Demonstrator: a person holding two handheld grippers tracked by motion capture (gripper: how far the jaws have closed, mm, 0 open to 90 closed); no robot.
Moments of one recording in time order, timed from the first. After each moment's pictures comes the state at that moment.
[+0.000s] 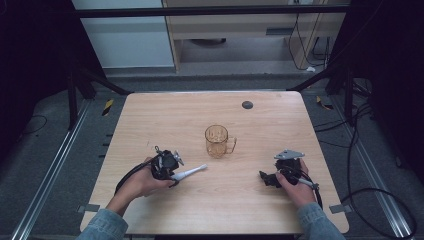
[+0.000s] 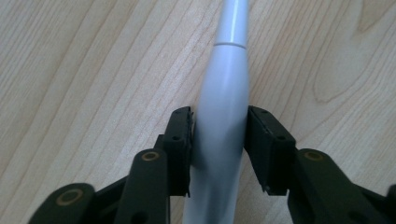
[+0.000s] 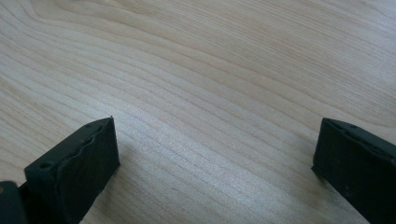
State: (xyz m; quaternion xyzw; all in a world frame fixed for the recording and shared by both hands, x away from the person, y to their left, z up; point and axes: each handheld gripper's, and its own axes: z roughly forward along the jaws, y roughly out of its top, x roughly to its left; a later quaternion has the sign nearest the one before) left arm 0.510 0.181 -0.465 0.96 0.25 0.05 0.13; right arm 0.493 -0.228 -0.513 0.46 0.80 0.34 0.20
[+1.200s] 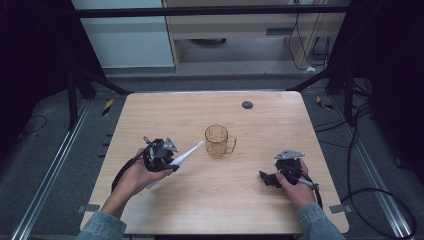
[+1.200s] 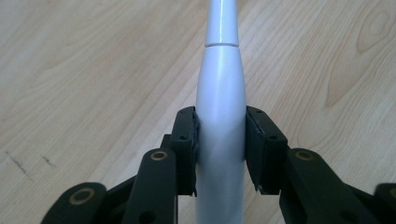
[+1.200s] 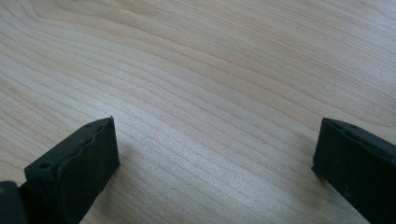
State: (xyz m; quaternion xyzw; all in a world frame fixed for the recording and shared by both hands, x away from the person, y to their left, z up) left arm 0.506 0.188 -0.413 0.93 0.27 0.12 0.22; right arm 0.493 -0.228 -0.513 0.46 0.80 0.34 0.20
